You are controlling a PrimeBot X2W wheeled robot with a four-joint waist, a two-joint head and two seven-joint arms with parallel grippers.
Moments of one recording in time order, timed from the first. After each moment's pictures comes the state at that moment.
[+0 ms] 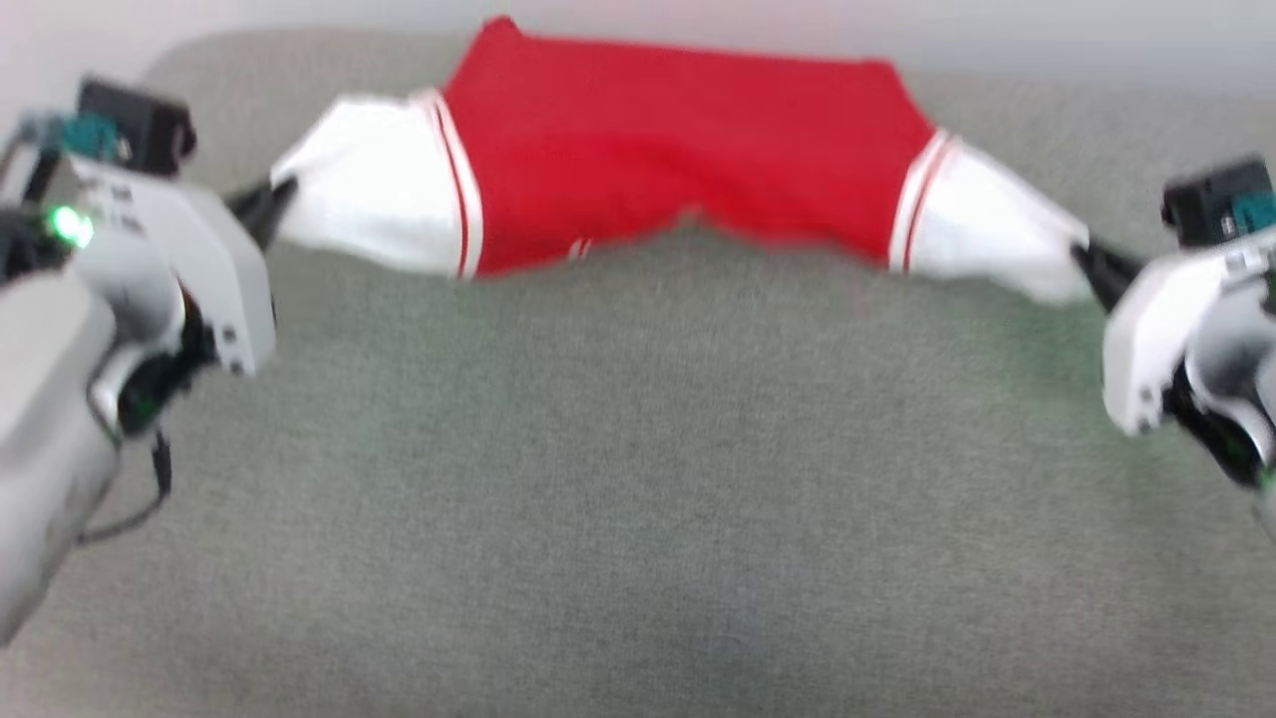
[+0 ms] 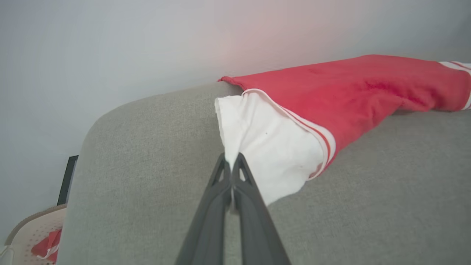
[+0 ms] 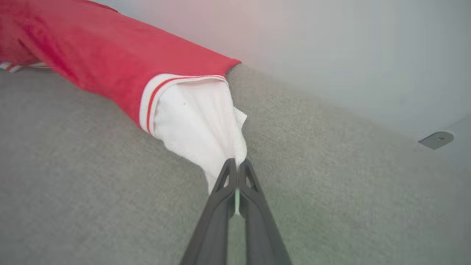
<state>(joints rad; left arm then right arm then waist) -1.10 0.74 -1.02 0.64 -1.09 -0.09 0.10 -0.85 -0.51 0.59 0.67 0.60 0.13 0.18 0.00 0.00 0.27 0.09</state>
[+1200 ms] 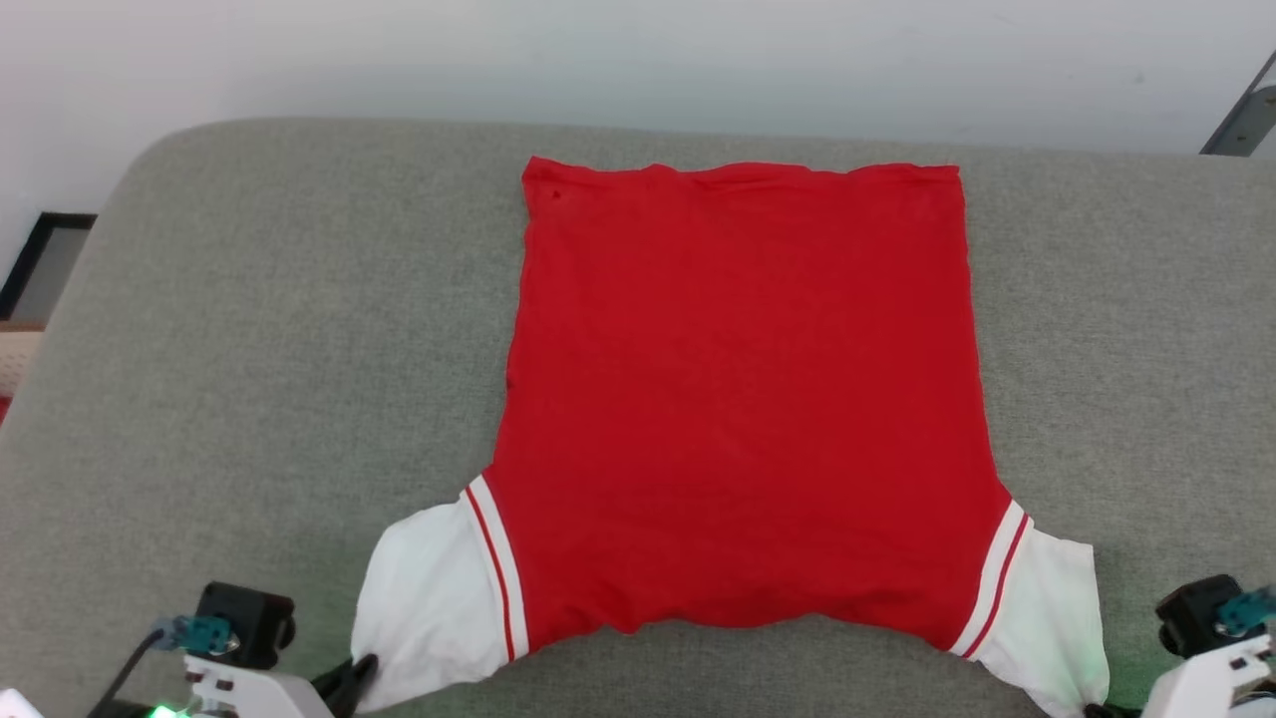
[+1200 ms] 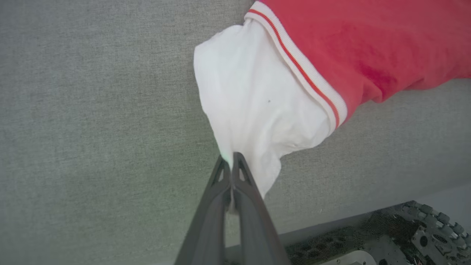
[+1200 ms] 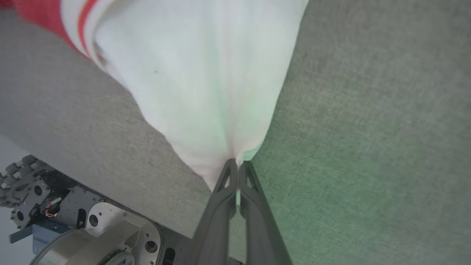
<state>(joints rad) -0.41 1.09 -1.13 -0.20 -1.28 0.41 0.00 0.07 -0.54 0.17 -0.03 0.61 0.13 0.77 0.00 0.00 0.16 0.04</state>
